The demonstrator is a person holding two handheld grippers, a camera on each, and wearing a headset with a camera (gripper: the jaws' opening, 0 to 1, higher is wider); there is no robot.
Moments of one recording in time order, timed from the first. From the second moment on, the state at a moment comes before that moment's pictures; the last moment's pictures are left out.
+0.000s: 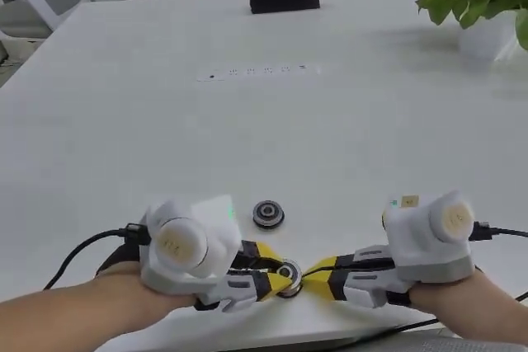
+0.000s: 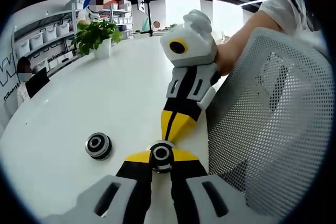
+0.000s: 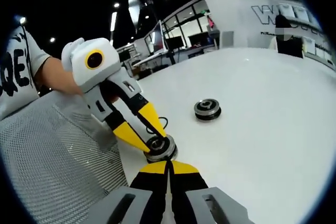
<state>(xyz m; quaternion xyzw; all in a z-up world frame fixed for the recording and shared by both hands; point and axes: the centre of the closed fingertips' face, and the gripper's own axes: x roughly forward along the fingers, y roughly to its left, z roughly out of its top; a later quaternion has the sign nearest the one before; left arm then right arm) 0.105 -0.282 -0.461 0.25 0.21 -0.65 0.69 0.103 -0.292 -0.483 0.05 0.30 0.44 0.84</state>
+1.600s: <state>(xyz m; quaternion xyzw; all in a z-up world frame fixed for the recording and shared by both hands) 0.107 -0.287 -0.462 0.25 0.21 -0.64 0.69 0.107 -0.288 -0.459 0.12 0.27 0.44 0.85</state>
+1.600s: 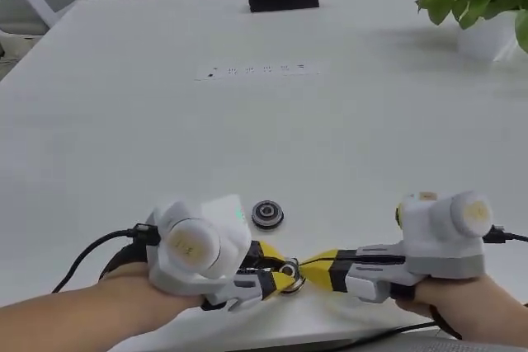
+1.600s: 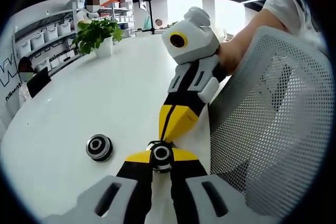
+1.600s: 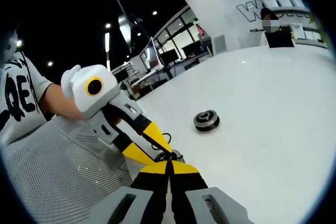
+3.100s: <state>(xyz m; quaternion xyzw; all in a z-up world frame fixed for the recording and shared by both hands) 0.106 -0.287 -0.462 0.24 0.21 -0.64 0.70 0.105 -0.288 -0.461 0.12 0.27 0.44 0.85</state>
